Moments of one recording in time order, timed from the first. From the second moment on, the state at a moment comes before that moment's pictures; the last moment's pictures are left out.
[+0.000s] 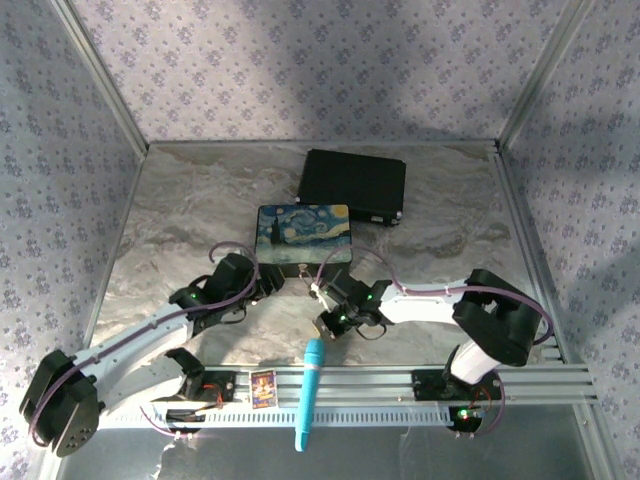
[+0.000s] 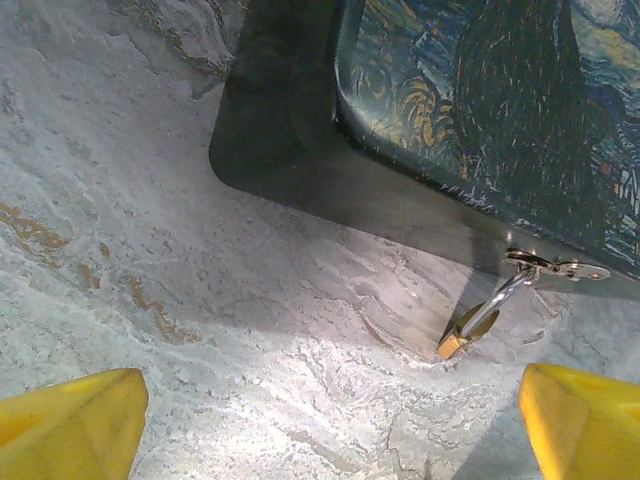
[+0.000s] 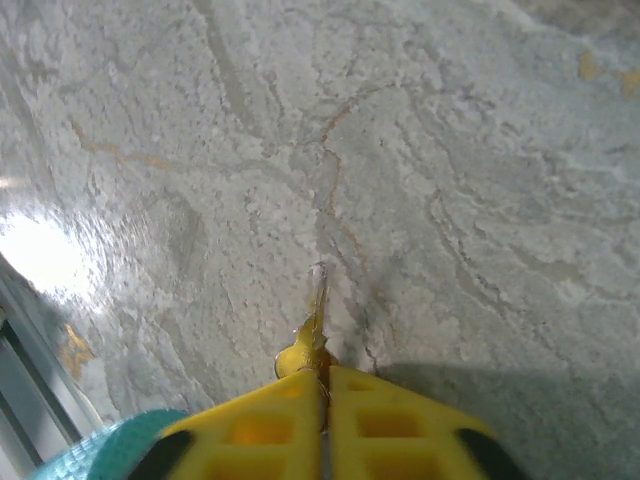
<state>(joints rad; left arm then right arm) -0.70 0.95 0.47 -0.36 -0.07 -1.08 1.03 1.57 0.70 -0.19 -0.27 0.43</state>
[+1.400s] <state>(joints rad) -0.89 1.12 0.28 0.34 -0.10 -1.83 0.85 1.48 0.84 -0.16 -0.39 0.46</state>
